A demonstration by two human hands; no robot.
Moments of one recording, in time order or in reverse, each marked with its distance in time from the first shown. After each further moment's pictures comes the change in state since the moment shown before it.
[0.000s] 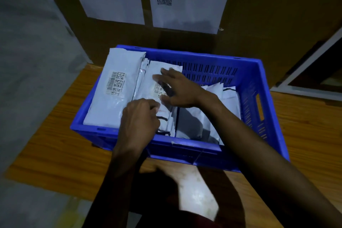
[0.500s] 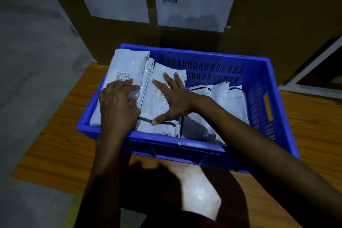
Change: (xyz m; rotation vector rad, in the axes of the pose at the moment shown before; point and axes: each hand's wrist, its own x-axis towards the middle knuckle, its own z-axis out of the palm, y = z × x) left_hand 0.031 -0.056 -0.013 0.041 0.162 0.015; right_hand 0.009 -0.013 0.024 0.043 -0.268 0.071
